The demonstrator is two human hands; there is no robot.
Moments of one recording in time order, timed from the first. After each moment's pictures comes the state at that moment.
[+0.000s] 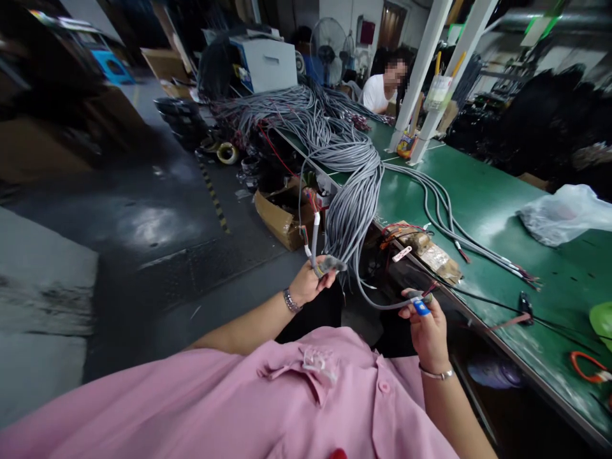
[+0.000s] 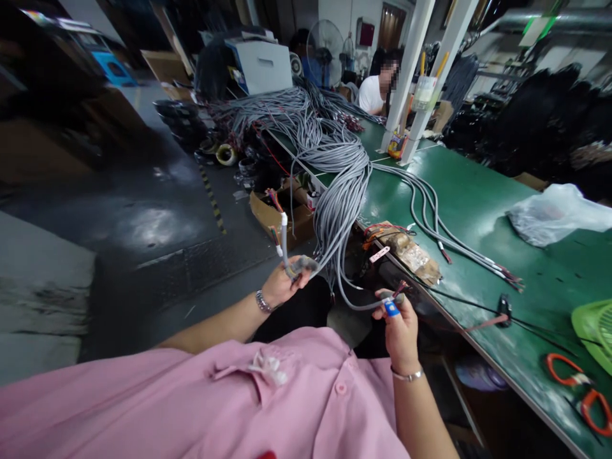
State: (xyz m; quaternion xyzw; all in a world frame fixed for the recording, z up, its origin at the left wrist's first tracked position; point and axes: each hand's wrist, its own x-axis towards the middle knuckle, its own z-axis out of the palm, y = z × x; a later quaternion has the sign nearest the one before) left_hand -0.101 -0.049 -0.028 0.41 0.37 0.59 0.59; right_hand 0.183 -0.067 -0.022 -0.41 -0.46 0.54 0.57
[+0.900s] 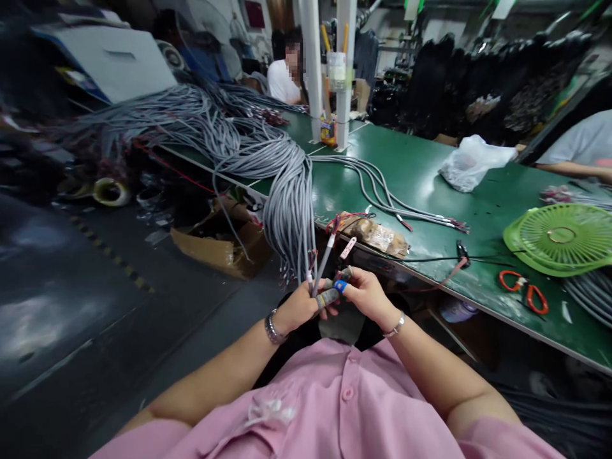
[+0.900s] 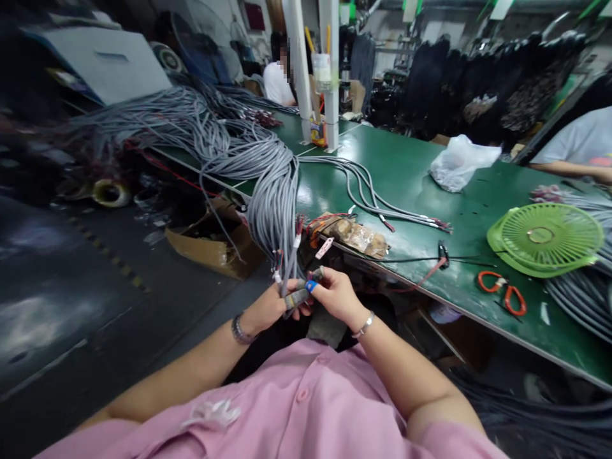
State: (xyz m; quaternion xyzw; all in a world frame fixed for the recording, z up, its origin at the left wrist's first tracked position) left_hand -0.032 -0.030 -0.008 0.58 0.40 0.29 0.65; right_hand 0.146 -0.032 0.005 -0.42 -0.56 0.56 0.44
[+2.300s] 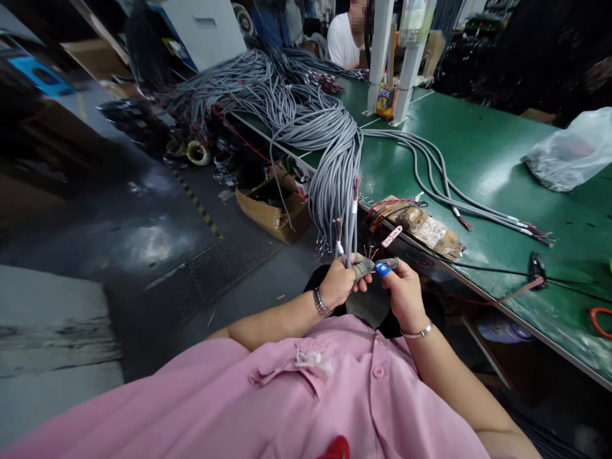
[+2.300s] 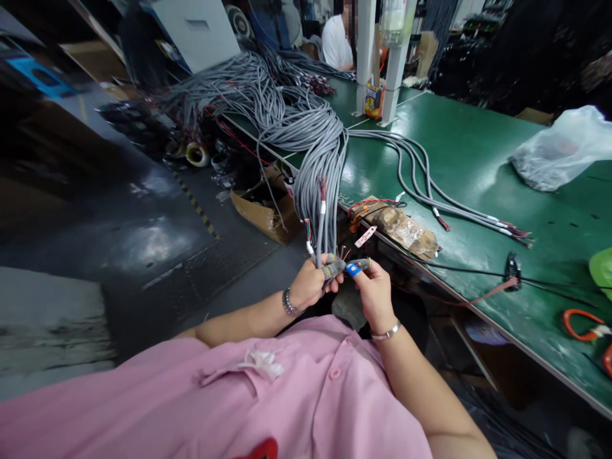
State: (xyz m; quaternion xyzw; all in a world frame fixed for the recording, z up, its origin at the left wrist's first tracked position) left_hand -0.009 -0.024 -0.013 0.39 0.47 0.46 0.64; right_hand 0.134 -0.029 -0.017 -0.48 -0.43 0.55 0.53
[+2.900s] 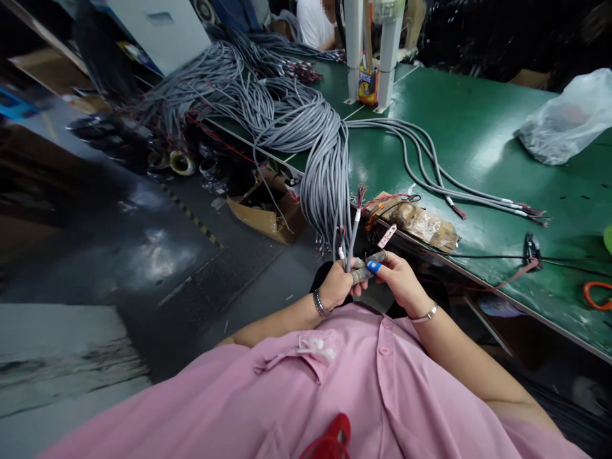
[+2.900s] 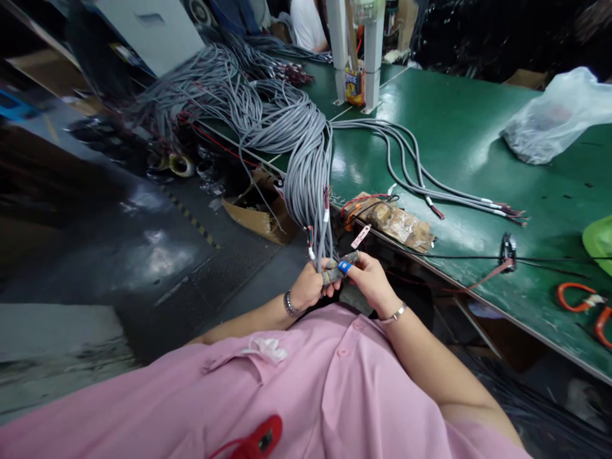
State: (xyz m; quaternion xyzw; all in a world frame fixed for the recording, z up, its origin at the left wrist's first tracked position) left_hand -0.024 -0.019 -0.013 0.46 0.48 0.37 0.65; right_hand 0.135 -0.011 0.004 -0.47 -0.45 0.64 0.42
